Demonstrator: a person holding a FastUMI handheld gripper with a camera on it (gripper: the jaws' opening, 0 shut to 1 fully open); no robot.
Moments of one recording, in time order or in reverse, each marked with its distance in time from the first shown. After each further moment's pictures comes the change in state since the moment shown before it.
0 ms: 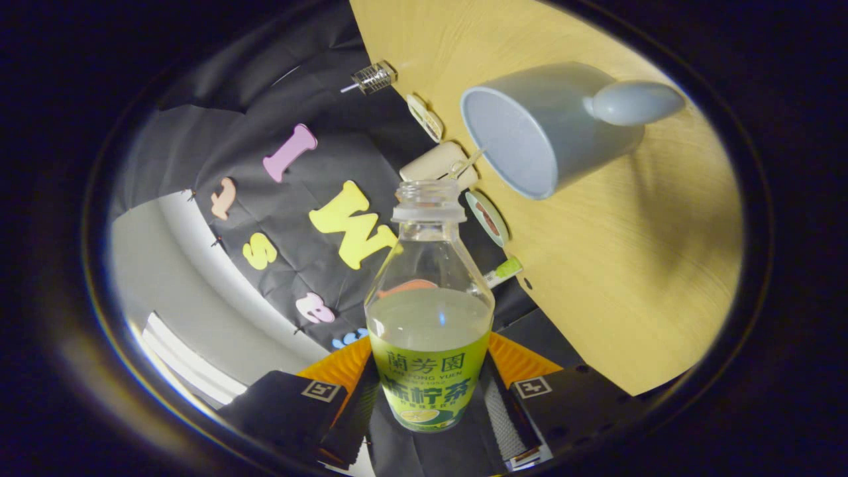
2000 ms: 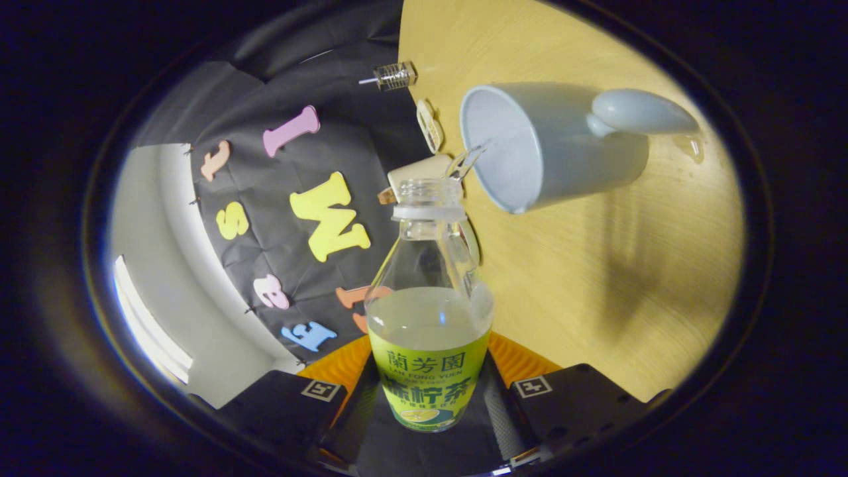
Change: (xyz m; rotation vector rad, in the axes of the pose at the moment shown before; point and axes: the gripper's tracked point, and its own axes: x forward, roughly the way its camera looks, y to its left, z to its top) arm 0.007 -0.035 0.004 -0.209 -0.082 -0.156
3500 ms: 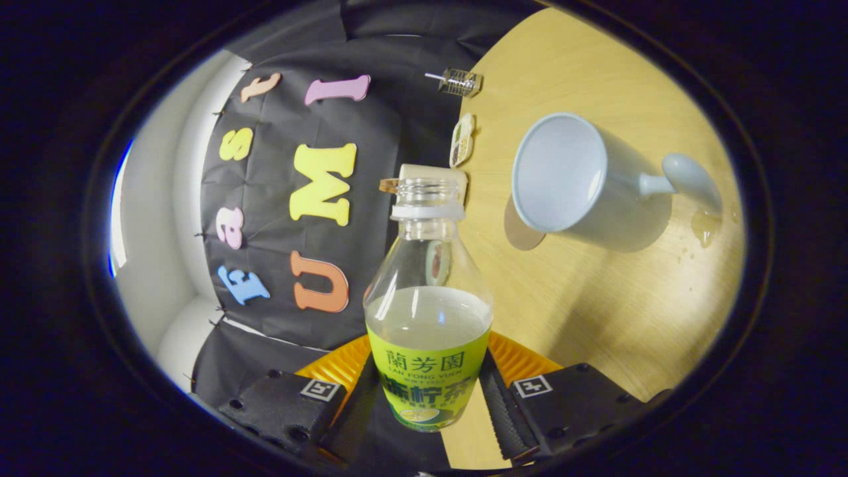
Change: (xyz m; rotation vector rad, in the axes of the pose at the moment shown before) arm 0.008 -0.023 -0.009 -0.396 -0.071 -0.204
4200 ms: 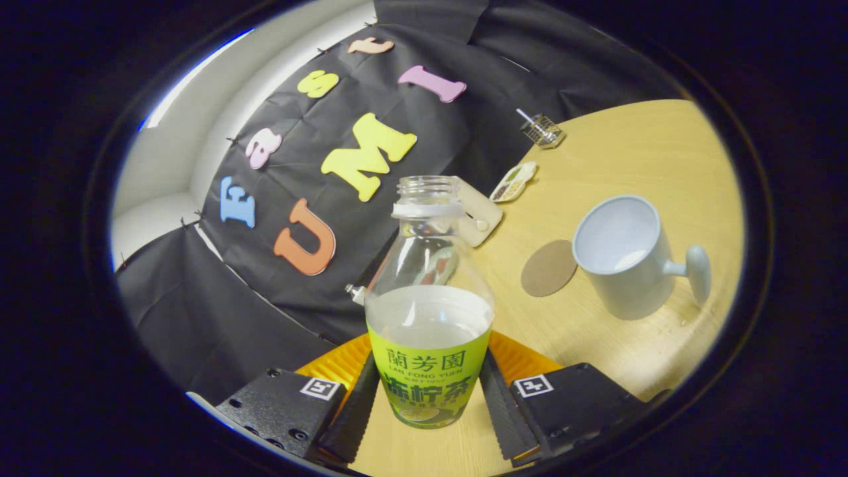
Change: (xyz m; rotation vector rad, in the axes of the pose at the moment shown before) arm 0.009 -0.005 -0.014 -0.494 -0.104 -0.136
